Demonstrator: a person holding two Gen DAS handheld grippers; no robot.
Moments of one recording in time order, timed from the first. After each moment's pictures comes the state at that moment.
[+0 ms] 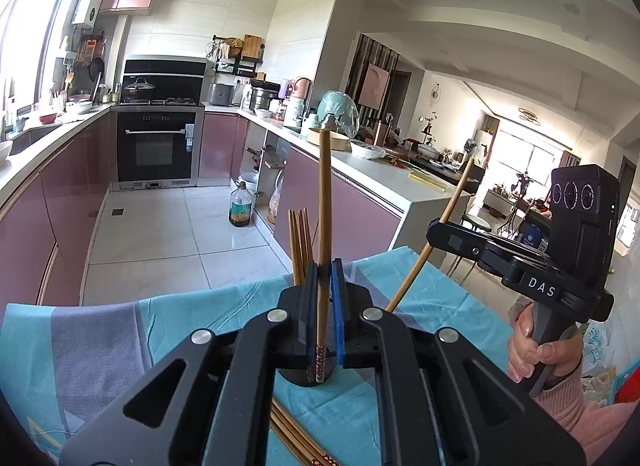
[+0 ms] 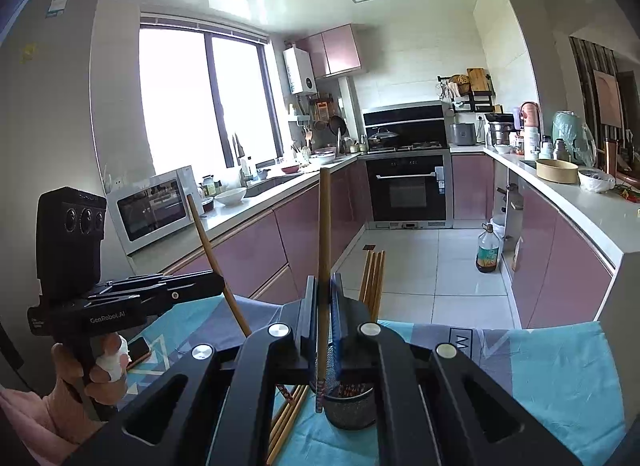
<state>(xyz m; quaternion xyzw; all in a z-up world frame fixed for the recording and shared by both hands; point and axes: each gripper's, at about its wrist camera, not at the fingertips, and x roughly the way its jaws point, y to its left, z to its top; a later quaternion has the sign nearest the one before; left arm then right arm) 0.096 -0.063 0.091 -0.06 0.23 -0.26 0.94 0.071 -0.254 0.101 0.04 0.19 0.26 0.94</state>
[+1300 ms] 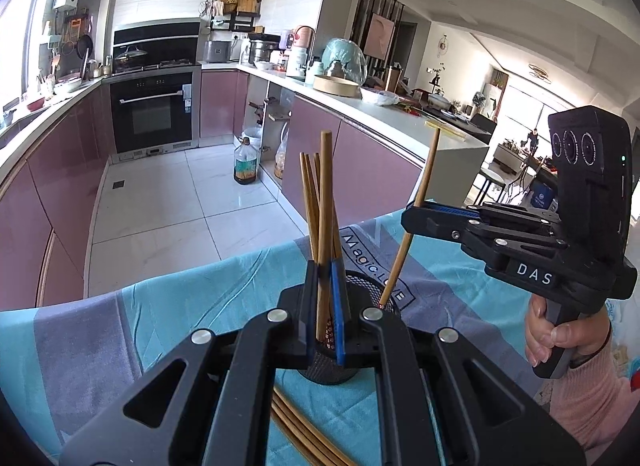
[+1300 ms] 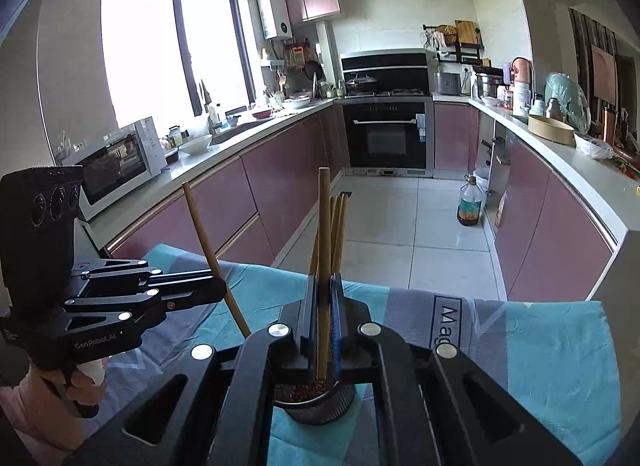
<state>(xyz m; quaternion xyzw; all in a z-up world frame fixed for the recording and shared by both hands) 0.134 -0.091 0.040 -0.02 0.32 -0.26 0.91 0.139 -0.233 0.052 0.01 0.30 0.22 0.93</state>
